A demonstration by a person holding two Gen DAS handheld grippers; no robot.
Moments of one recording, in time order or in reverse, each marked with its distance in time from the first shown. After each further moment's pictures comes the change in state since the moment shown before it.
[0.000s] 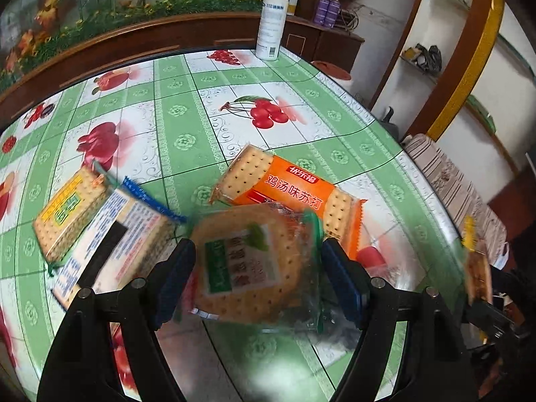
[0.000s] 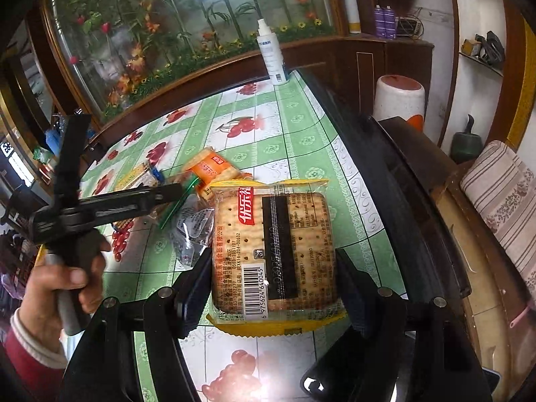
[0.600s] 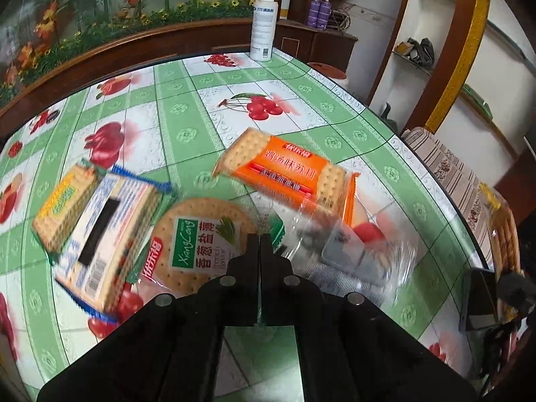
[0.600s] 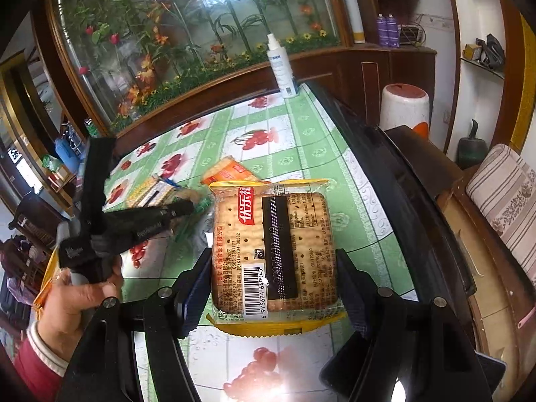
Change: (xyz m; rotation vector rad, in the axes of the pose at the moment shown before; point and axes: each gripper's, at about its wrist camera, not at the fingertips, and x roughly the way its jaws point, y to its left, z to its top) left arm -0.015 0.000 -0.025 0.032 -0.042 -0.006; right arm -0.019 0.009 -0.005 0.004 -0.058 0.043
